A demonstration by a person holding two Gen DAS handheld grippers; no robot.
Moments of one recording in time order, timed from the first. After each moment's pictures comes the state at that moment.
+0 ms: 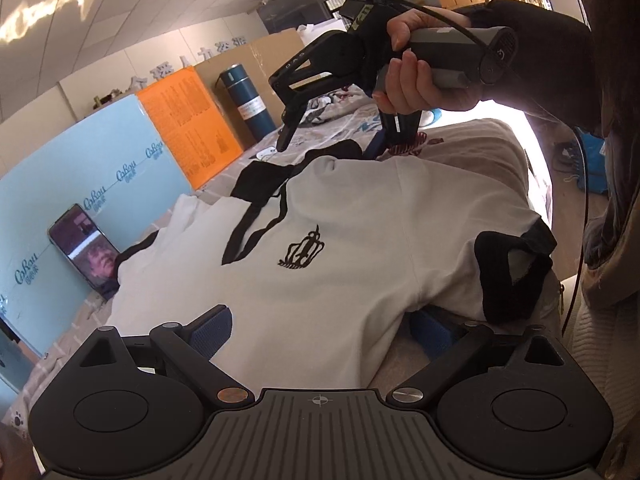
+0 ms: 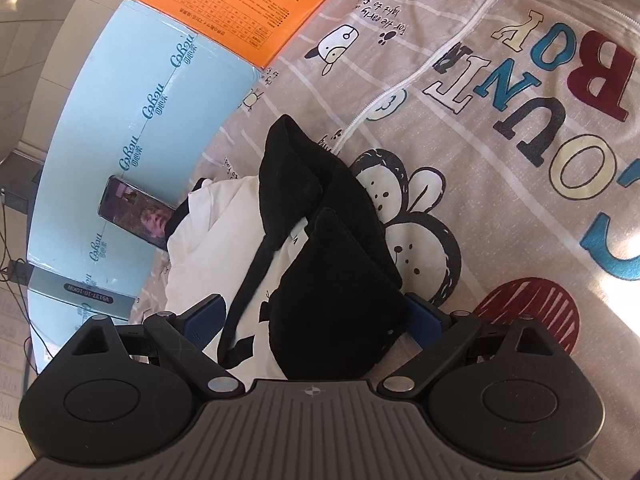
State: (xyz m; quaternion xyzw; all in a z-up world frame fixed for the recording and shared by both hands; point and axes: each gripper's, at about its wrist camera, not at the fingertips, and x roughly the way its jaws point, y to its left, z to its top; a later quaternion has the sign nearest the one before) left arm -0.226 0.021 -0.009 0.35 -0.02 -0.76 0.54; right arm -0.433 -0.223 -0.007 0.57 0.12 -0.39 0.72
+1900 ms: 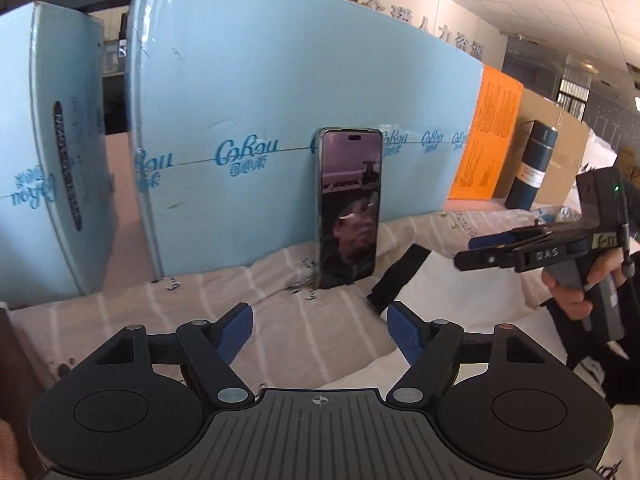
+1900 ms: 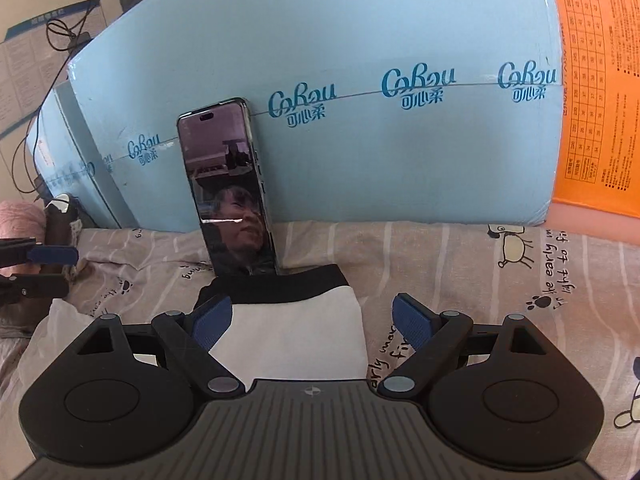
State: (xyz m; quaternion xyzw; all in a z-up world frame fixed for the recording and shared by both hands) left arm 0.021 -0.169 0.063 0.12 0.30 -0.64 0.70; right arm -0.210 -0.380 0.023 0.22 0.26 -0.22 0.92
